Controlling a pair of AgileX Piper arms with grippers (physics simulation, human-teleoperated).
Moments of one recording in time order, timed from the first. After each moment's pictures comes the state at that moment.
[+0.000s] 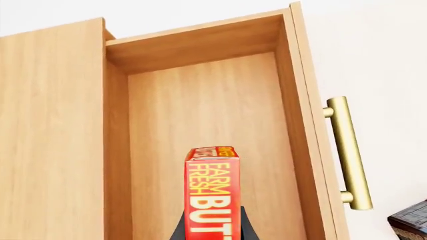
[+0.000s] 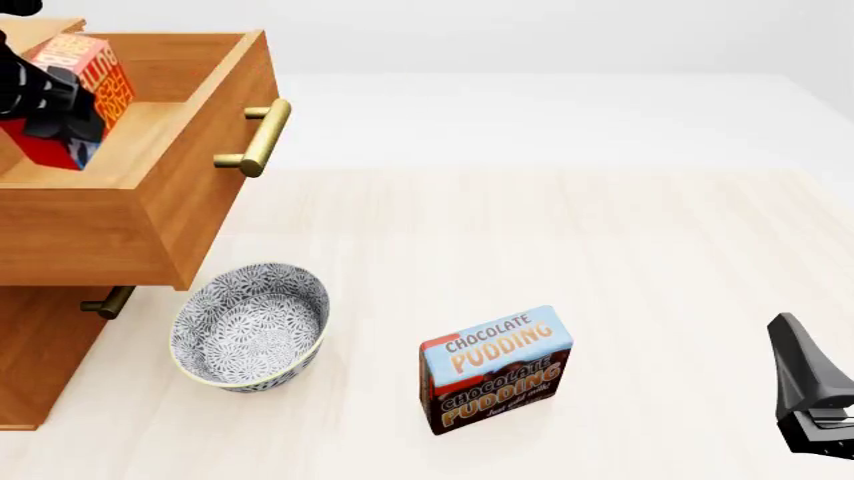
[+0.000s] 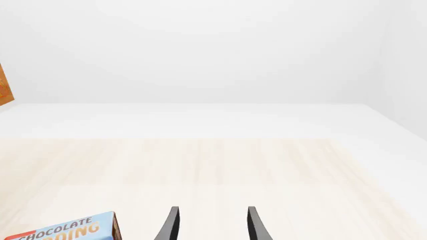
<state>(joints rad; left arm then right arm) 0.05 1.28 -1.37 1.02 0.21 0.00 0.03 0.00 -0.03 0.00</state>
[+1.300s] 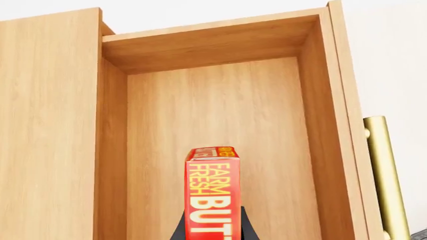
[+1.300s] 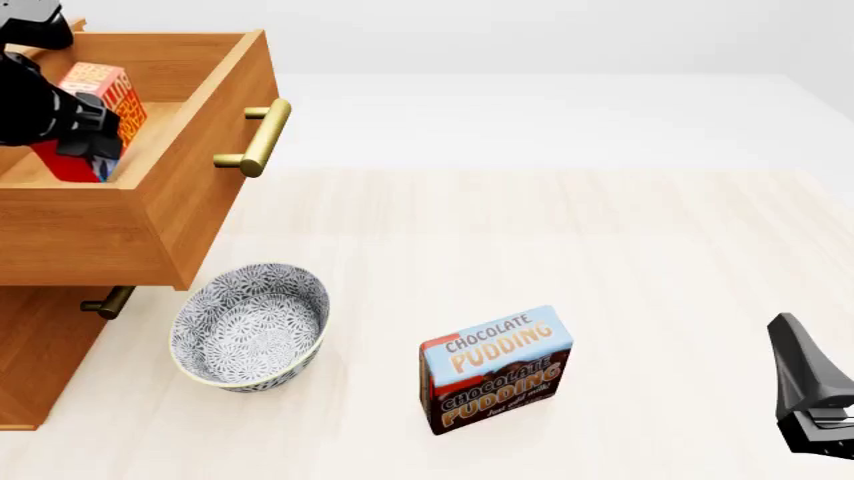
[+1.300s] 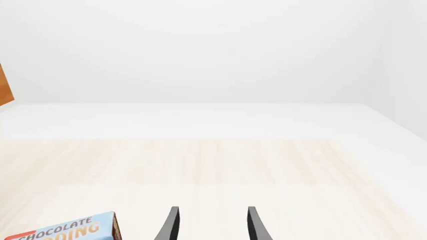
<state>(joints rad) 0.08 1.36 -1.32 0.91 0.19 0.00 0.03 0.00 -0.03 0.00</state>
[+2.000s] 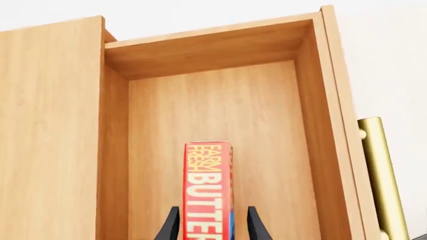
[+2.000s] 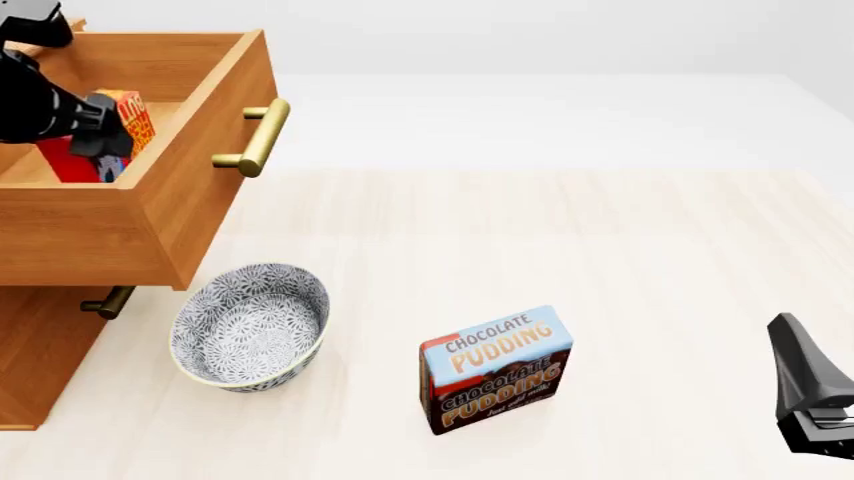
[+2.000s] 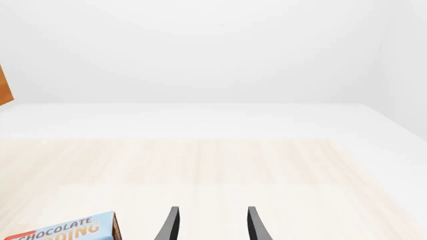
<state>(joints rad) 0.08 1.35 -1.31 0.89 0.21 0.00 0.03 0.00 -0.03 0.00</state>
